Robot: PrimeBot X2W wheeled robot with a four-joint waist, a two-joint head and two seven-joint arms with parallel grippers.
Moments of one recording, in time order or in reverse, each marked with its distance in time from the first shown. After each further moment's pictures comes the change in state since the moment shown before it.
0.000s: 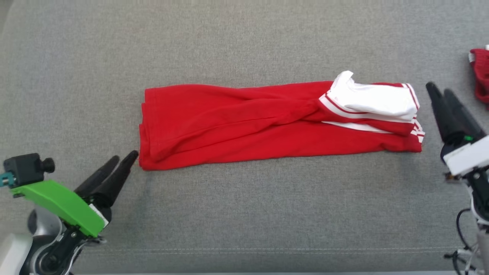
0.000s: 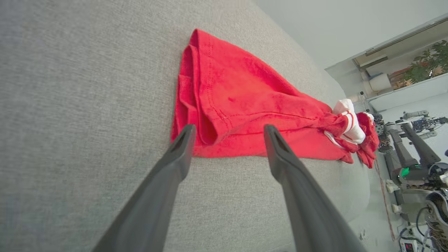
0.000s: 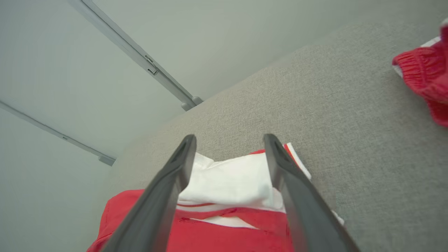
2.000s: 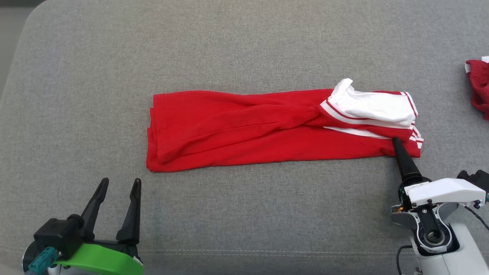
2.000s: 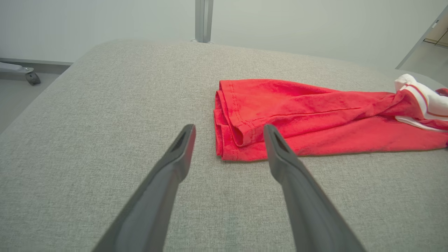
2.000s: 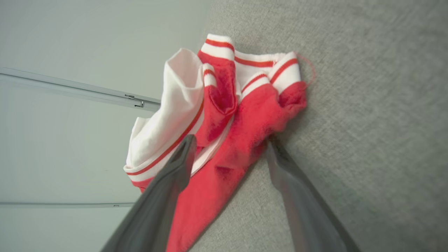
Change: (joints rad) left arm 0.258 -0.105 -0.005 -0.145 0.743 0.194 -0.403; right arm 0.056 0.254 0.003 0.384 0.282 0.073 -0.219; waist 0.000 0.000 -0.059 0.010
